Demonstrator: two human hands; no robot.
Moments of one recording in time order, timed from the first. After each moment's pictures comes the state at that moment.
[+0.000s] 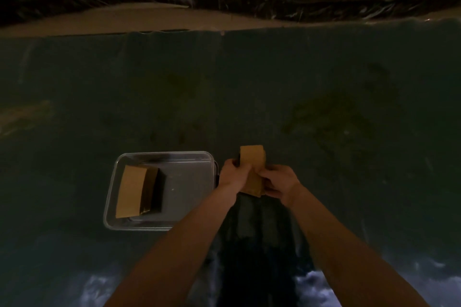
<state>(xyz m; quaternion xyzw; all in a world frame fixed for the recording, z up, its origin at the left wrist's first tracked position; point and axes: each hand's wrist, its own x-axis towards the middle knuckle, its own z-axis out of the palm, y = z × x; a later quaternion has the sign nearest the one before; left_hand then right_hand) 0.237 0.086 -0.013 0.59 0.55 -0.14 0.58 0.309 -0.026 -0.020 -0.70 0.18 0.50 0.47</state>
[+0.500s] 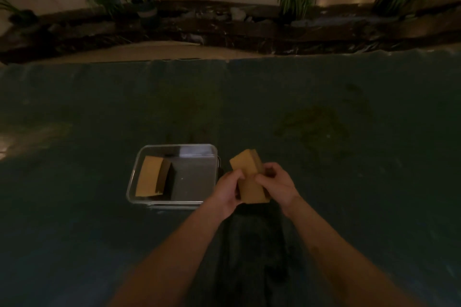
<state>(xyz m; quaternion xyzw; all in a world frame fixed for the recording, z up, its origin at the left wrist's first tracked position) 0.152 0.037 0.049 0.37 0.45 -0.06 0.81 0.244 -0.086 0.061 -0.74 -0.04 0.43 0.52</state>
